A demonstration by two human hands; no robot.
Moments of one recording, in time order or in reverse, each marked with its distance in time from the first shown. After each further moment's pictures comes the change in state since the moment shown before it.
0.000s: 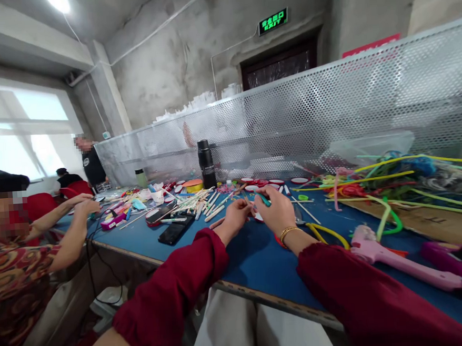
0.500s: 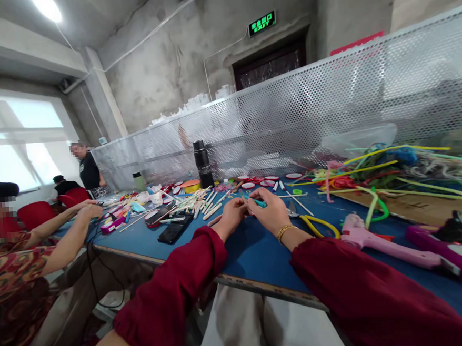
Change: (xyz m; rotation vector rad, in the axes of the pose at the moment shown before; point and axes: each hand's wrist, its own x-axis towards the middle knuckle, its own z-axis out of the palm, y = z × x) left_hand -0.003 -0.004 -0.007 0.126 -0.042 0.053; right_hand -0.017 0.003 0.000 0.127 -0.082 0.022
